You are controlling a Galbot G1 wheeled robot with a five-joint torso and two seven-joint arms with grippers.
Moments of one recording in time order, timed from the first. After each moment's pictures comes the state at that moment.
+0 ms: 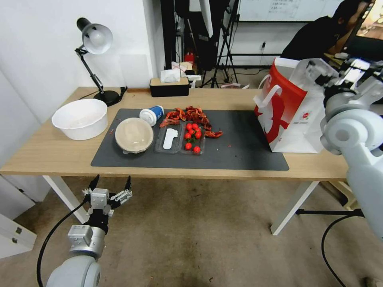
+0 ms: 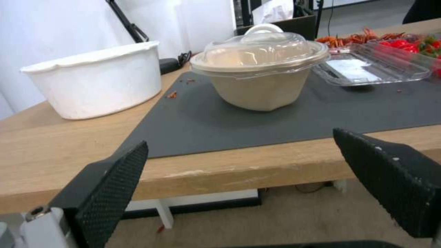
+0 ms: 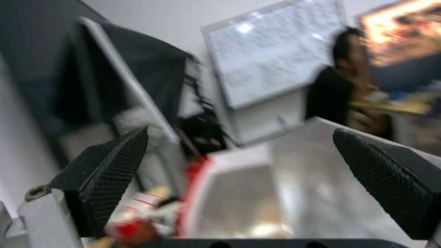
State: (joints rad) left arm 1.66 -1.45 -0.69 -2.11 -0.10 0.00 0.07; right arm -0.67 0.85 0.41 1.91 1.03 -0.33 0.72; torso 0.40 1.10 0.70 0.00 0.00
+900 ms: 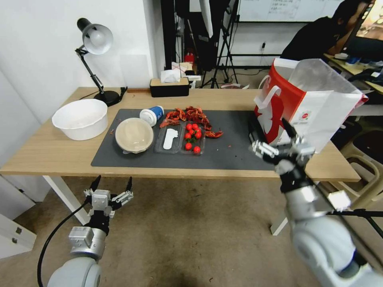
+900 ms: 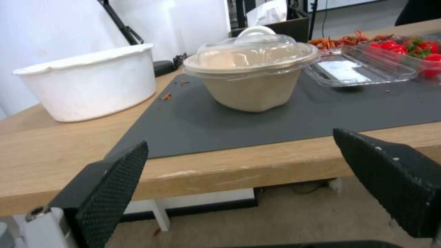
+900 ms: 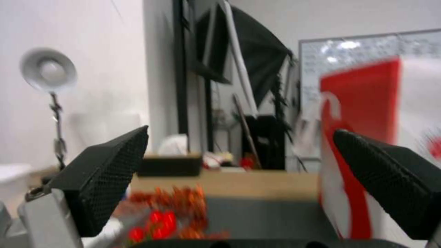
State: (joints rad) left arm 1.67 -1.44 -0.68 -2.11 -0.10 -0.02 0.07; right arm -1.56 1.09 0.41 2.28 0.32 0.22 0.23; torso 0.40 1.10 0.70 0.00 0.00
